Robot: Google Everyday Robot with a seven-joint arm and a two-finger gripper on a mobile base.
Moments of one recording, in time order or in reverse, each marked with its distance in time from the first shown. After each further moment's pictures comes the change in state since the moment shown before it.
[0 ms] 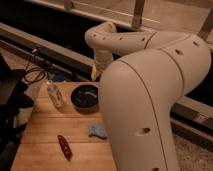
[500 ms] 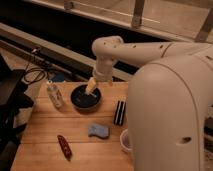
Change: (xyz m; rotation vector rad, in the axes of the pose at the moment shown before) arm 0.062 0.051 0.025 -0.265 0.041 -0.236
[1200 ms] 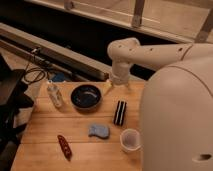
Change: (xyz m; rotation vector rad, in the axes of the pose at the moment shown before) arm 0.063 -0.089 -0.035 0.162 0.028 0.346
